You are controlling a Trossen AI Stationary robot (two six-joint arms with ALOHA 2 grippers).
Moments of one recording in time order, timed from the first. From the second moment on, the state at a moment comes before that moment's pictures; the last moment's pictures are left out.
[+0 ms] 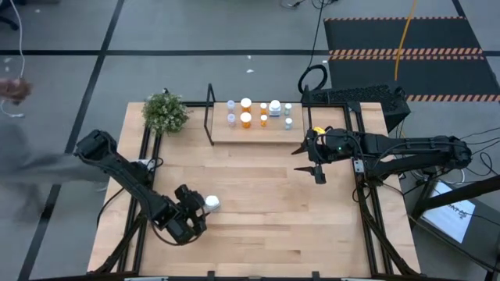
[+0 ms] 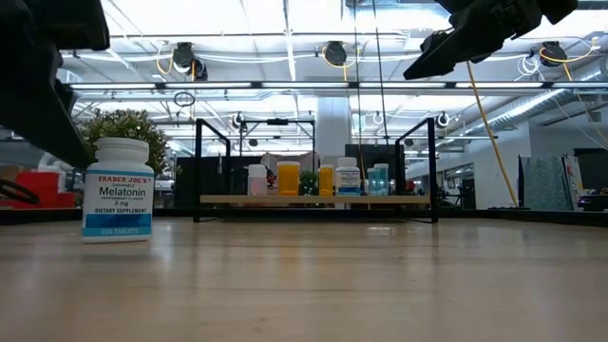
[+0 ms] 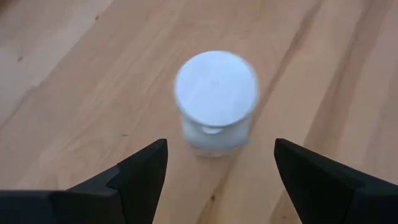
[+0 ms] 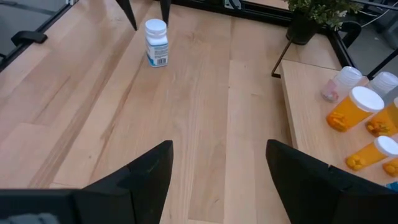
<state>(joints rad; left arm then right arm) -0.75 1.52 0.83 -0.62 -0.59 -1.19 -0.08 0.92 0.69 -0.32 -0.10 -0.21</state>
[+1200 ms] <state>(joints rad) -0.82 1.52 0.52 -0.15 -0.81 -1.13 -0.08 0.92 0.69 -0.32 -0.10 -0.21</state>
